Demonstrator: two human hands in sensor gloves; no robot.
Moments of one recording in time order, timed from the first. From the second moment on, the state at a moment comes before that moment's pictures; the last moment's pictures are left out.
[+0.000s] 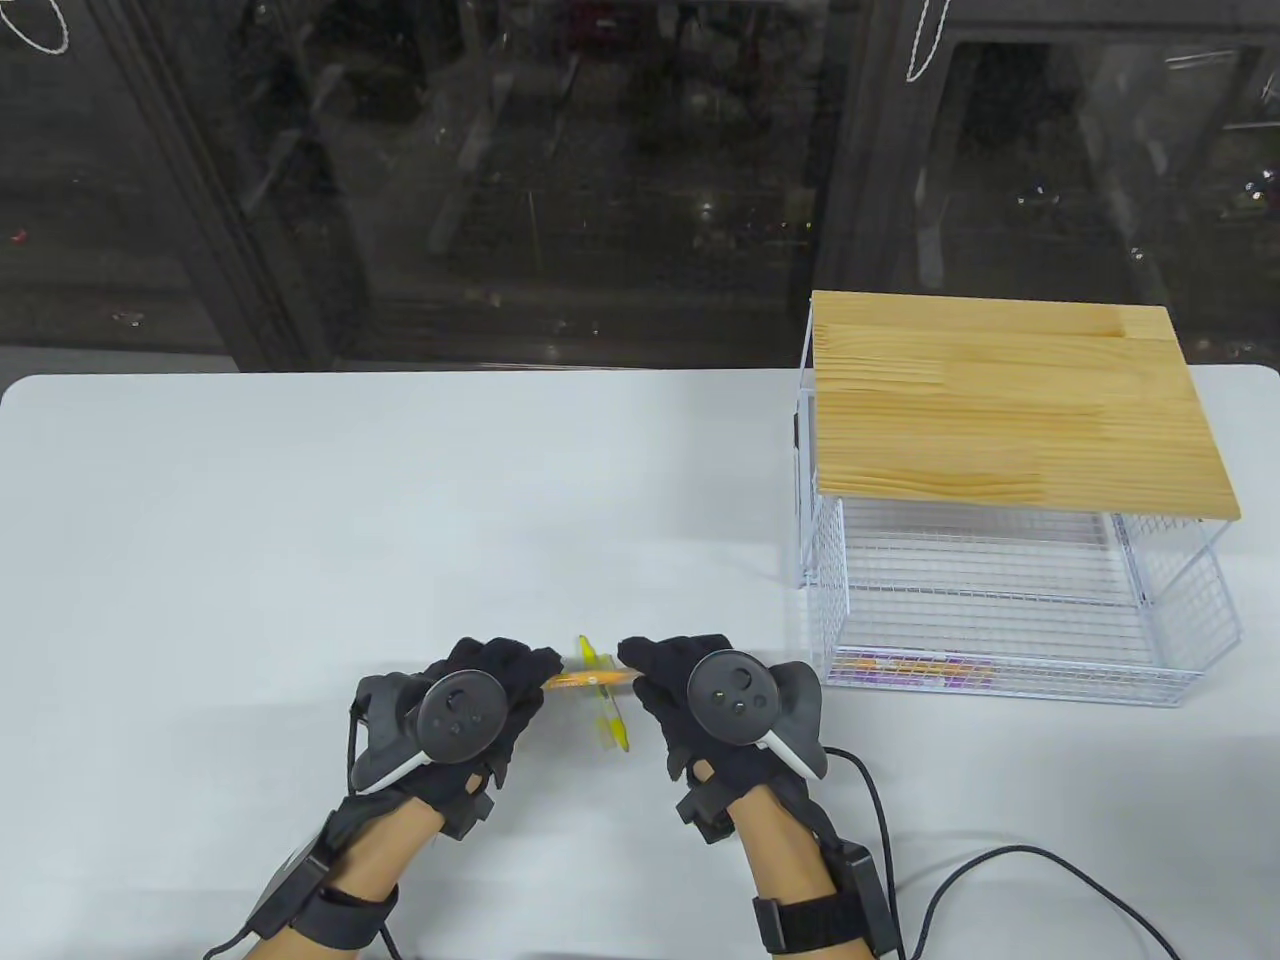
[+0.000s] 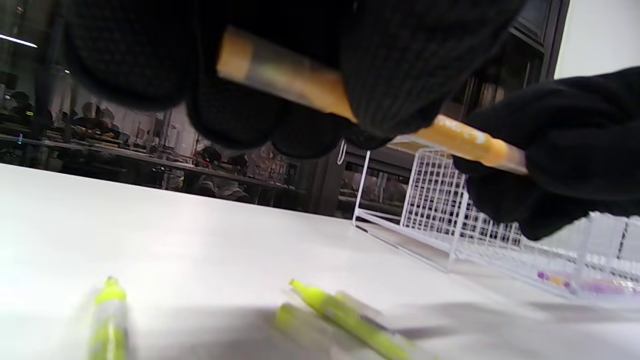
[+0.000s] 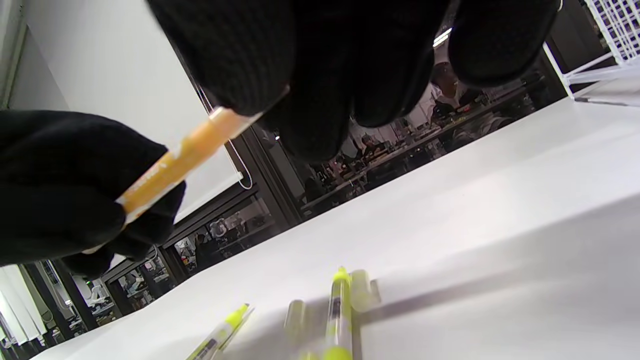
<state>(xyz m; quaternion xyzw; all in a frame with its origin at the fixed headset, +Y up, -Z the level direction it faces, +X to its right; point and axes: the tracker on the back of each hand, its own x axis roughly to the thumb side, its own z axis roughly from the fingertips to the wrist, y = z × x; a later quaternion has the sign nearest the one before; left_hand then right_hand) -0.203 -0.681 -0.306 0.10 -0.19 0.13 0.97 0.041 -0.709 -0.312 0.14 -0.09 0.94 0.29</state>
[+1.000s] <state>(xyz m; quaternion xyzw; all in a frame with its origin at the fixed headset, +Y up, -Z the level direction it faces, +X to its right) -0.221 -0.668 -0.306 0.12 -0.16 0.17 0.96 0.018 -0.695 -0.299 0.15 -0.19 0.97 0.10</state>
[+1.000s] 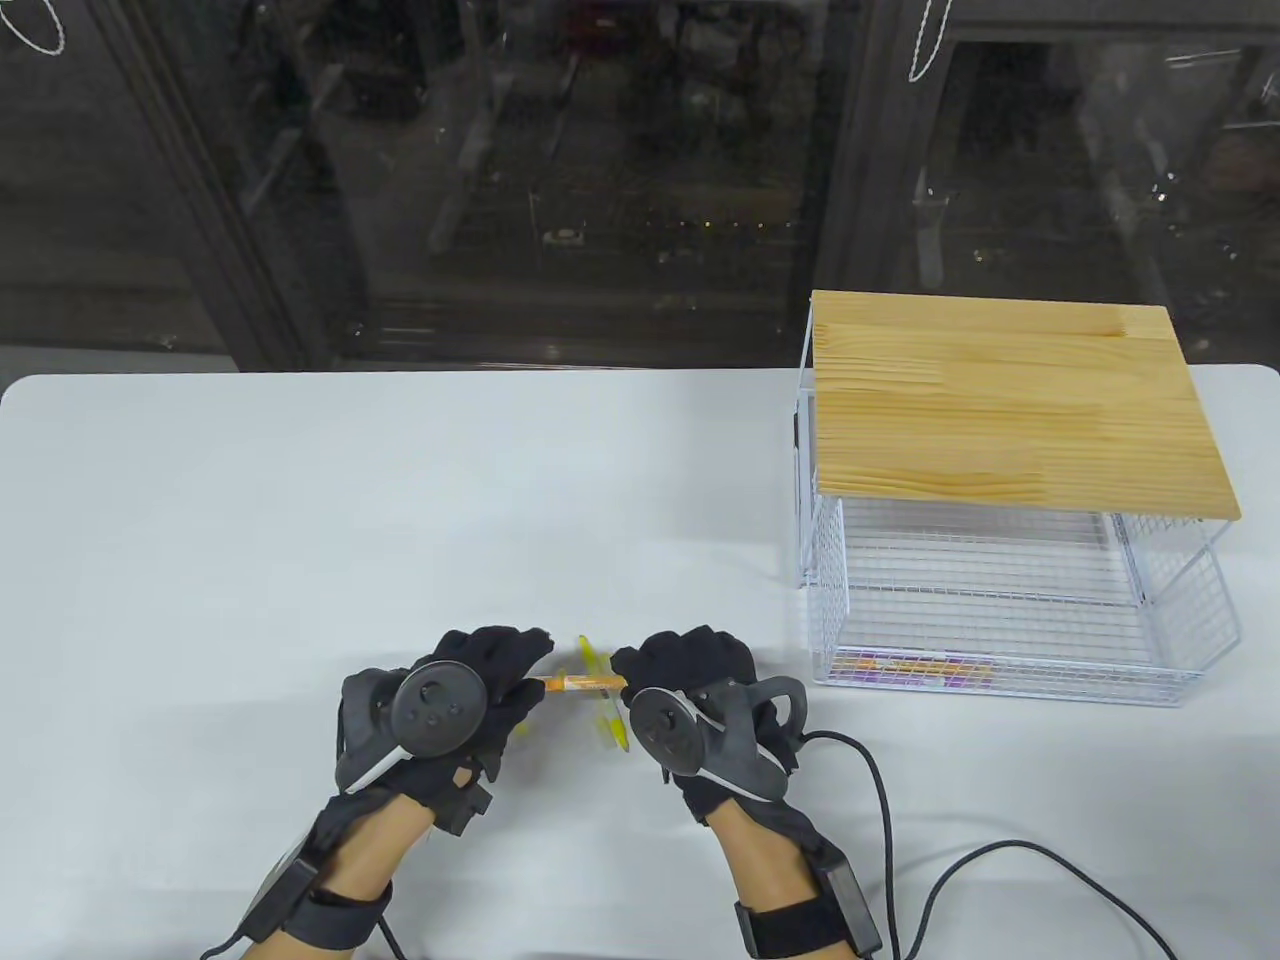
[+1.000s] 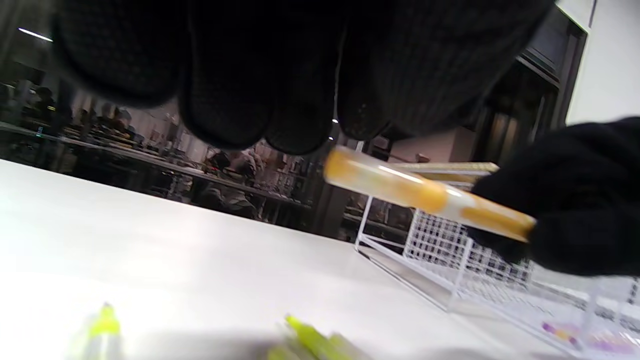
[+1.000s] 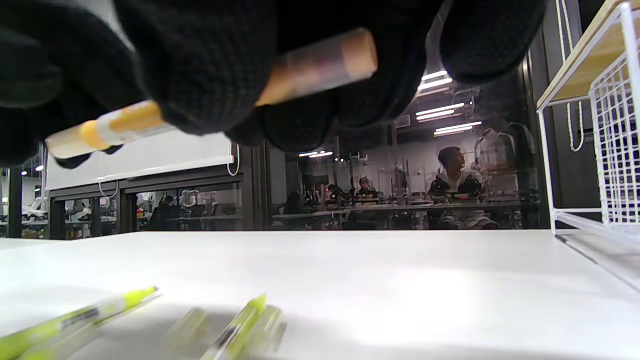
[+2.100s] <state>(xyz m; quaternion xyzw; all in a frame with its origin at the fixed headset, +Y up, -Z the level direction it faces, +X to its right) -0.266 -0.673 -0.326 0.09 -0.08 0.19 0.97 0.110 -0.627 -0.298 0.02 -0.29 0.95 0.12</state>
